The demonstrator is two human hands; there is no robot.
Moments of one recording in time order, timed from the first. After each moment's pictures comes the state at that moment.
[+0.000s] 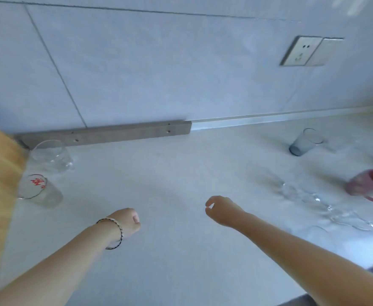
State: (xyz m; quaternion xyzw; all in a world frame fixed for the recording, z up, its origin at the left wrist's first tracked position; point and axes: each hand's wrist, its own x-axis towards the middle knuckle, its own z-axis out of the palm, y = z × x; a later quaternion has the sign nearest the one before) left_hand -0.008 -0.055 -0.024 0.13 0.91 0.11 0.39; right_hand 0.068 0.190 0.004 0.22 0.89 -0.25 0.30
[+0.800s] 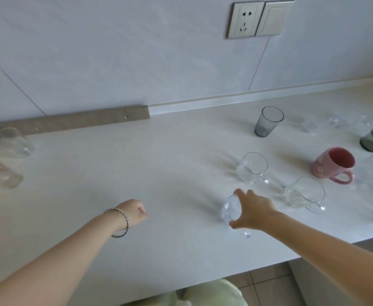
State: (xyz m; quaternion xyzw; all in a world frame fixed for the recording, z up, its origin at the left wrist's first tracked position) left_hand 0.092 0.121 -0.014 0.06 0.91 0.12 0.40; right_hand 0.199 0.406 0.011 0.15 0.94 -0.08 0.30
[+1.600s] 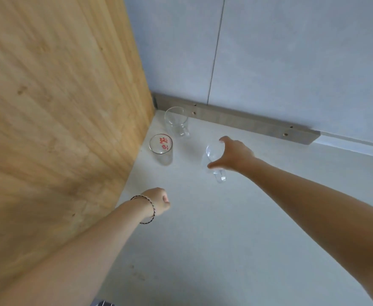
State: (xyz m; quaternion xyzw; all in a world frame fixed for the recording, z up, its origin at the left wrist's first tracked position) left_hand -0.007 -0.212 -0.037 -0.08 0.90 0.19 0.39; right_hand -0.109 -0.009 0.016 -0.01 0.96 -0.17 0.23
